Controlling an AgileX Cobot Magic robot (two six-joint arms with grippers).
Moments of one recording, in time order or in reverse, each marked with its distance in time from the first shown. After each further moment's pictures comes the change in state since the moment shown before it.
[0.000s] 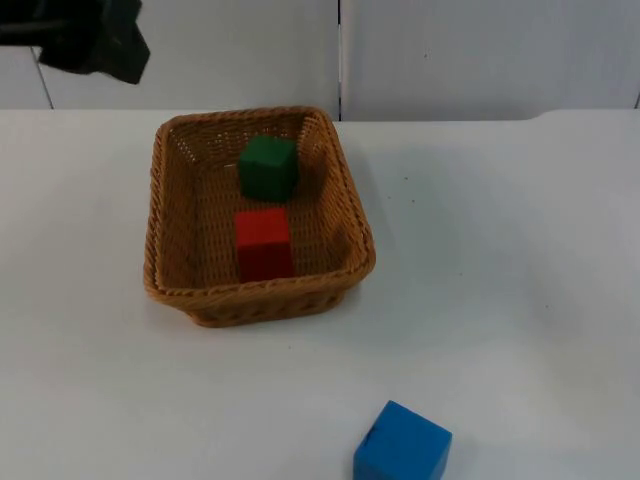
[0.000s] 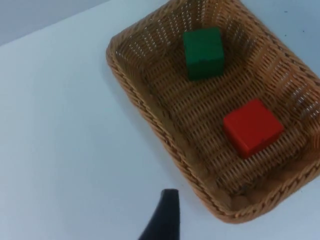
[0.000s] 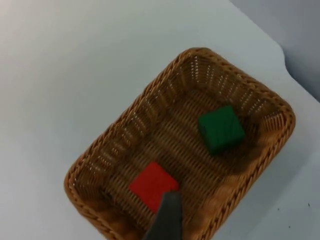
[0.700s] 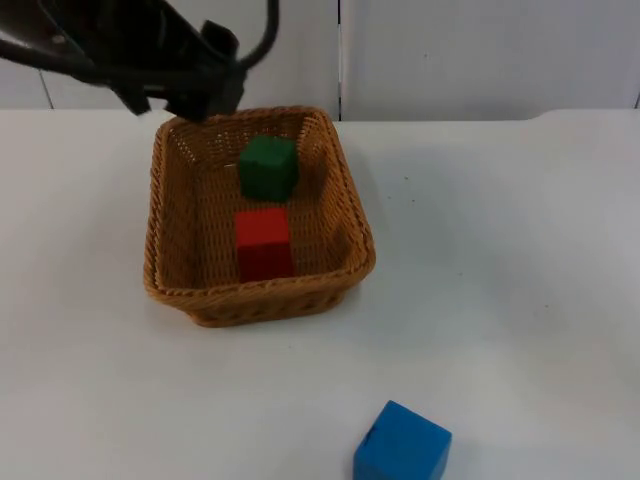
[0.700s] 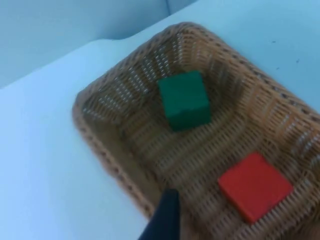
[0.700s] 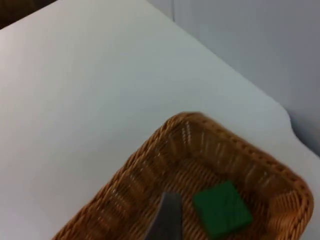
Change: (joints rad) right arm 0.000 0.213 -0.040 0.107 -0.302 -0.083; left arm 0.000 0.274 0.000 0.081 -0.334 0.000
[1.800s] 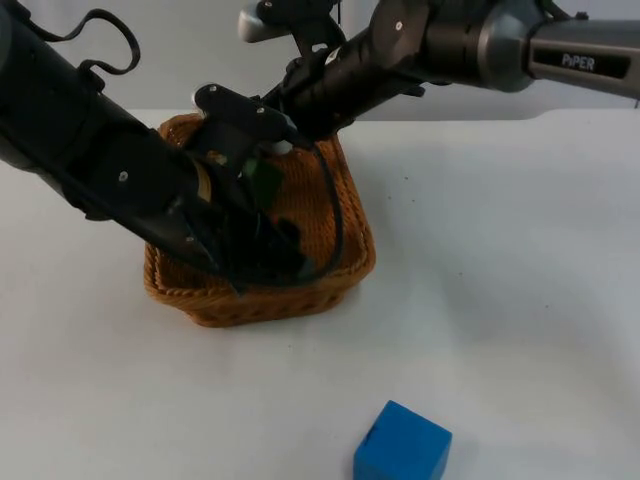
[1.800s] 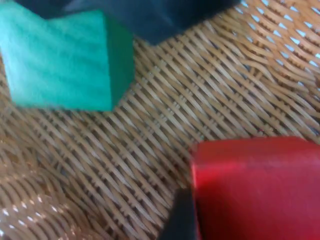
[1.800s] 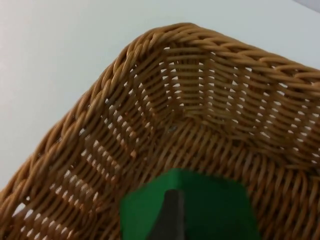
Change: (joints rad) right arm 0.033 0.383 0.000 0.051 -0.403 0.000; left arm -0.002 0.520 0.000 0.007 -0.376 0.002
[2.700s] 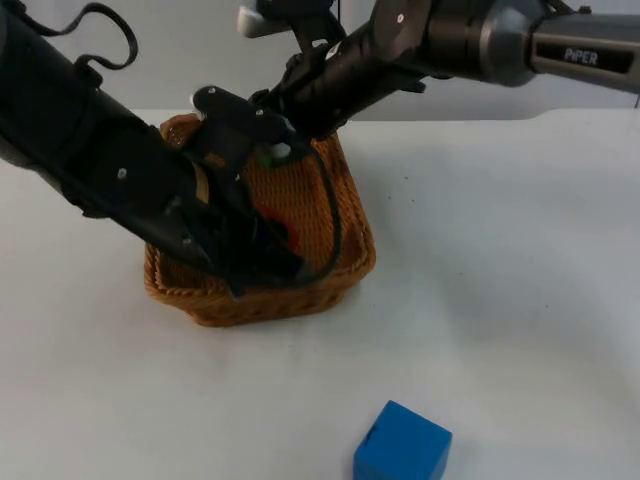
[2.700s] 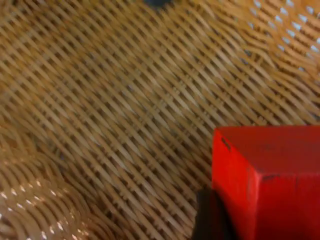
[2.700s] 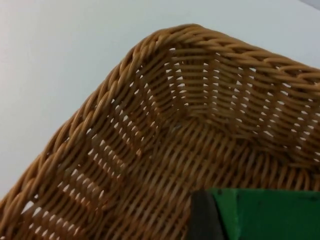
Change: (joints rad) right arm 0.000 -0.006 -0.004 0.002 0.019 0.006; left arm 0.000 -0.007 0.002 -0.003 0.032 0.000
